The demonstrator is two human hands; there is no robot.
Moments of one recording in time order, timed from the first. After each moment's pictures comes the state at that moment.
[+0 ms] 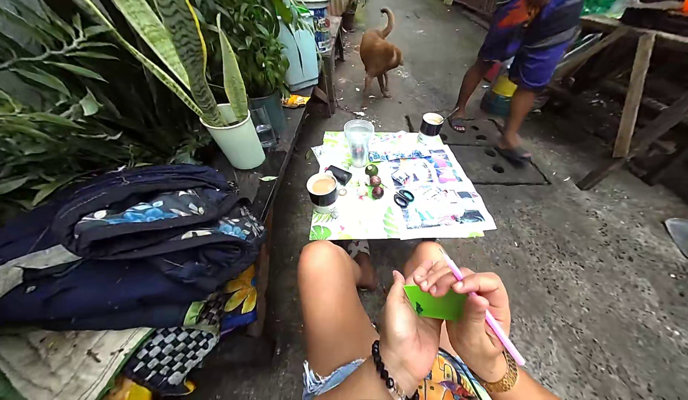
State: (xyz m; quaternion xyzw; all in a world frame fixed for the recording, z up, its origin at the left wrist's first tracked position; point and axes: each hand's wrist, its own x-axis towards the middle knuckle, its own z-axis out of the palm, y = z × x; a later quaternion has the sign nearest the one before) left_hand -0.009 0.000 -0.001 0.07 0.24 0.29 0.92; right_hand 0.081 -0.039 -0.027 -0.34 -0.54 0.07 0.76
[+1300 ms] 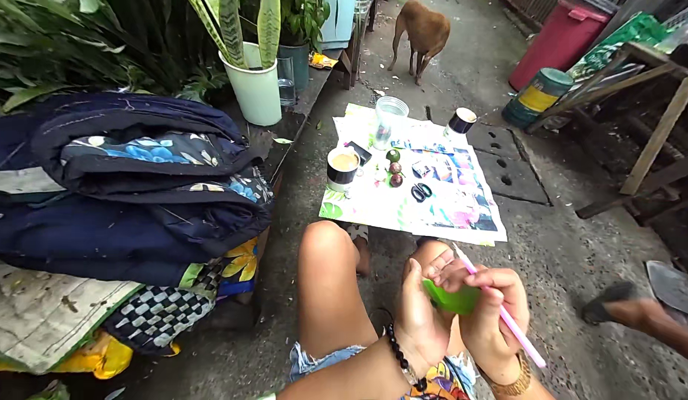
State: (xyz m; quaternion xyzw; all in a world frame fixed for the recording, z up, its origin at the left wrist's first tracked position) left_hand -0.004 0.020 -0.021 0.06 0.23 0.28 0.93; right_hand 0.079 -0.020 -0.017 -0.44 -0.59 0.06 0.67
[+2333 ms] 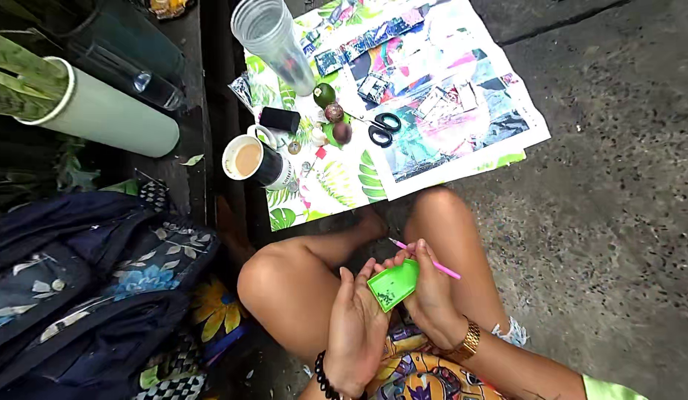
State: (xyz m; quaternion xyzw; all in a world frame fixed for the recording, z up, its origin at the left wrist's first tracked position) left_hand -0.001 0.059 -0.073 0.18 0.49 0.21 0.83; right_hand 0.090 0.013 -0.130 -0.38 0.18 0.46 0.78
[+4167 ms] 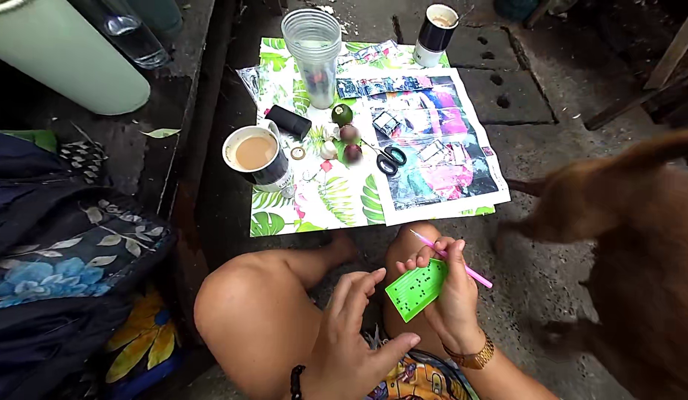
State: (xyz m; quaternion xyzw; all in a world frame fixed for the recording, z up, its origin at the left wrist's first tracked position) left_hand -0.026 0.085 -0.102 0.80 0.23 0.33 0.44; right_hand 0.125 0.039 0.002 -0.48 0.09 0.43 0.76
